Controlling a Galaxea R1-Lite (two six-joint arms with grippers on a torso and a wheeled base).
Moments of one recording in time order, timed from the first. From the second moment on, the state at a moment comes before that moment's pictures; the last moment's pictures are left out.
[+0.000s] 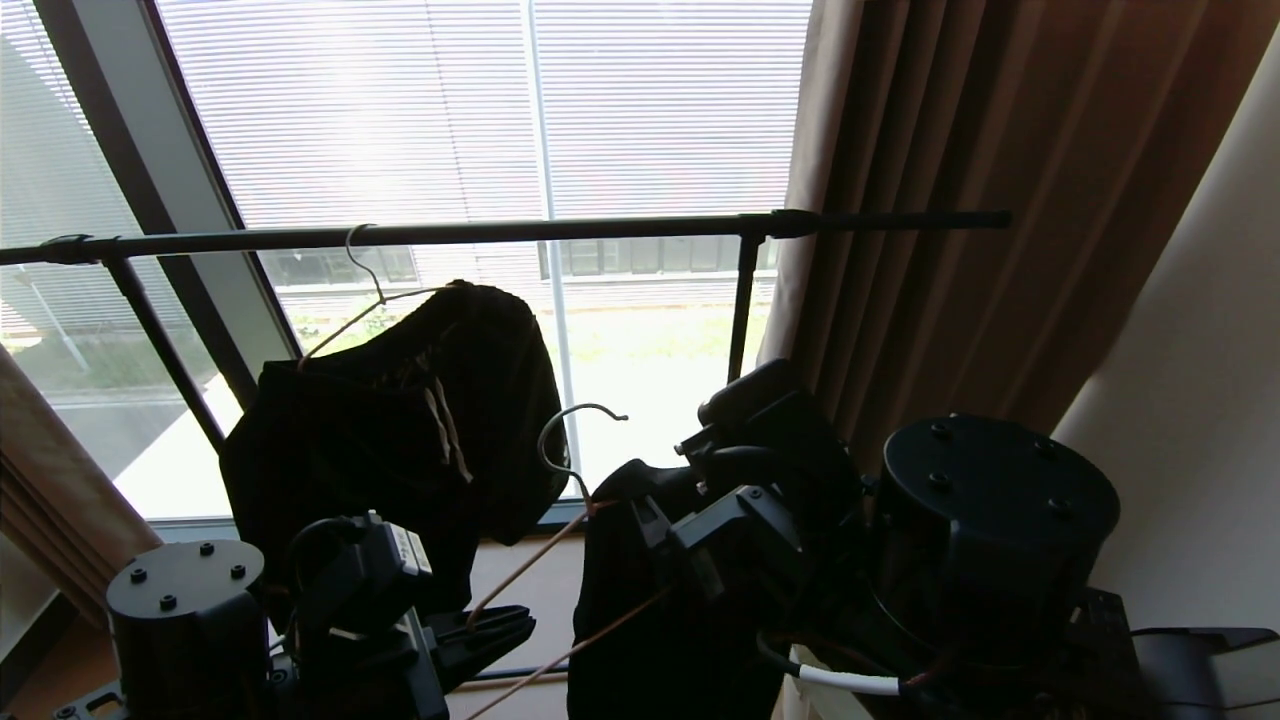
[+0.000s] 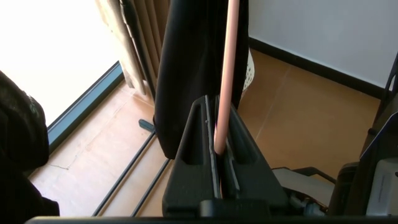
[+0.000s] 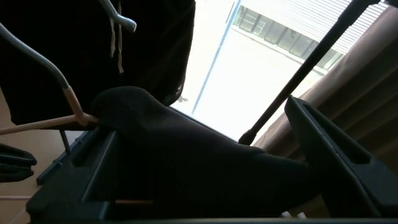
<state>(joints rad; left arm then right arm) -0.46 1.74 -0.08 -1.31 -0.46 0.20 1.03 1.79 -0.77 -0.87 -0.60 -0.18</state>
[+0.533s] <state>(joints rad) -0.45 1.75 -0.08 -1.33 -0.46 0.20 1.04 1.77 -0.73 -0.87 -0.60 -0.17</state>
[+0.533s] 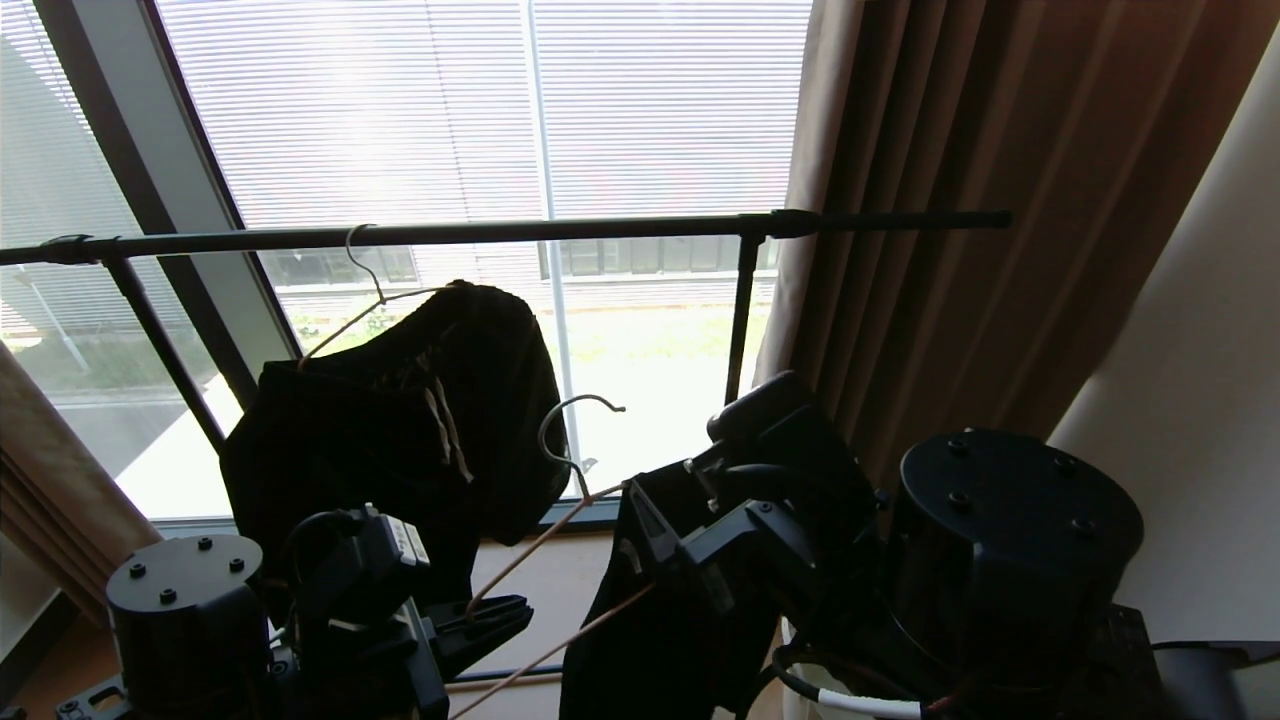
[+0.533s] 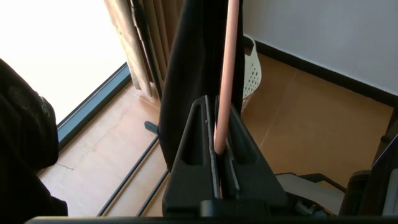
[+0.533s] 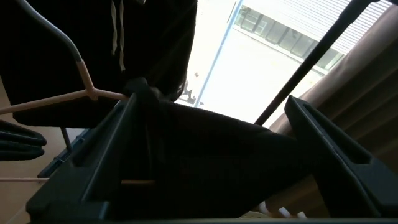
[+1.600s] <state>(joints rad) -0.43 1.75 -0.04 -1.35 -0.57 0.24 0.51 1.54 -1.13 0.36 0.30 -0.81</state>
